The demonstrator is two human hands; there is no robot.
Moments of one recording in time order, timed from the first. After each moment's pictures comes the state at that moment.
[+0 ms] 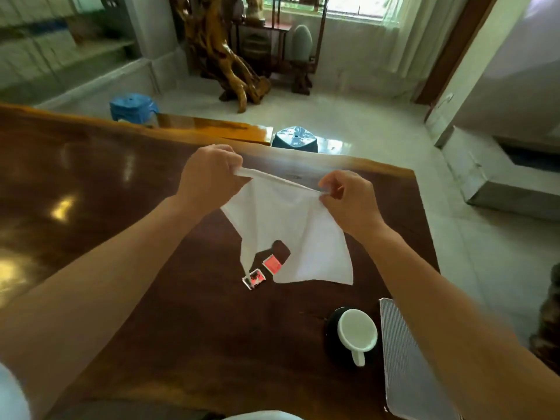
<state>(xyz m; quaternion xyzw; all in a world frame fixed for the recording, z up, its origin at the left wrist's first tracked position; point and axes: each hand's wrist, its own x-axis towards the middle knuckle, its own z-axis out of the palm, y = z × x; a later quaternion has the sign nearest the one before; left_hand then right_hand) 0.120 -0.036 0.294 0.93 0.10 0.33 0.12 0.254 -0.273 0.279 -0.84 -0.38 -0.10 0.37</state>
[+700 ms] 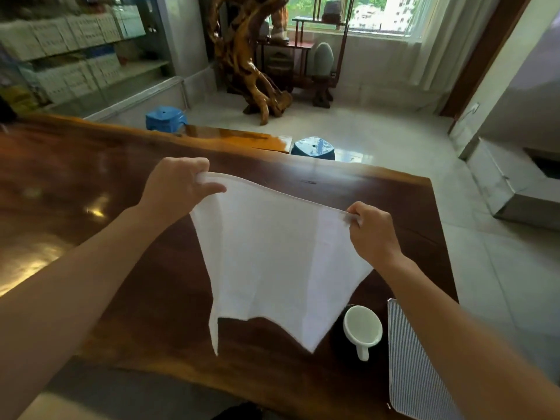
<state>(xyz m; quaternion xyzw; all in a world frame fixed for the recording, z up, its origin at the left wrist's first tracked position) 0.024 -0.042 0.313 0.94 0.13 0.31 0.05 0.236 -0.334 0.238 -0.87 -0.36 -0.09 0.32</state>
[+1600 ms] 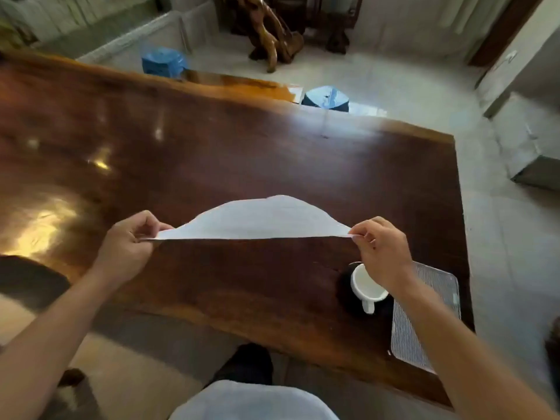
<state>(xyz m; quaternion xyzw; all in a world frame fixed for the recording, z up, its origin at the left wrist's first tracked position) -0.127 -0.055 0.179 0.81 0.35 0.20 0.44 0.169 -0.378 0.171 -0.87 -0.36 -0.01 0.35</state>
